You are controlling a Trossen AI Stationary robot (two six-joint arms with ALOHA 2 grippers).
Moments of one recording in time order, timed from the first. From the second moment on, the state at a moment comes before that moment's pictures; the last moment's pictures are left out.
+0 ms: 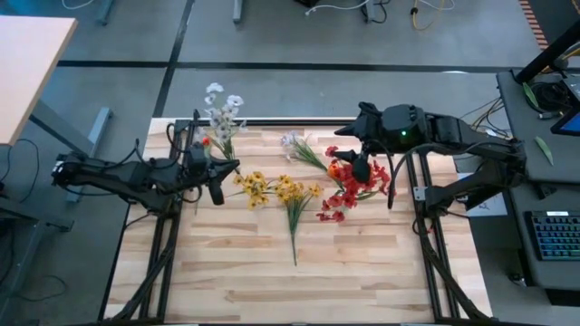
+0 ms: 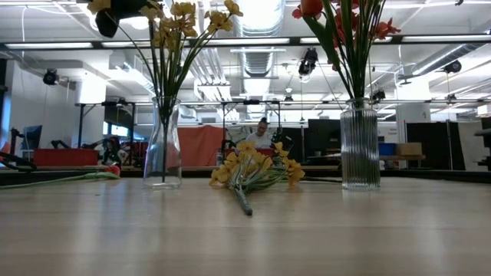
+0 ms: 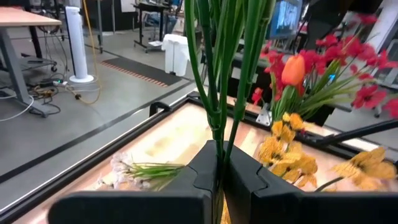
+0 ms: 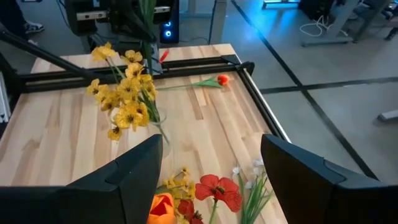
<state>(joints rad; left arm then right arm) -0.19 0.72 0.70 -0.14 -0.62 -0.27 -0.09 1.29 1.60 -0.79 0.13 0.01</state>
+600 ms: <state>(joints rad) -0.19 0.80 0.69 -0.13 -0.62 -0.28 -0.09 1.29 1.60 -0.79 0.13 0.01</state>
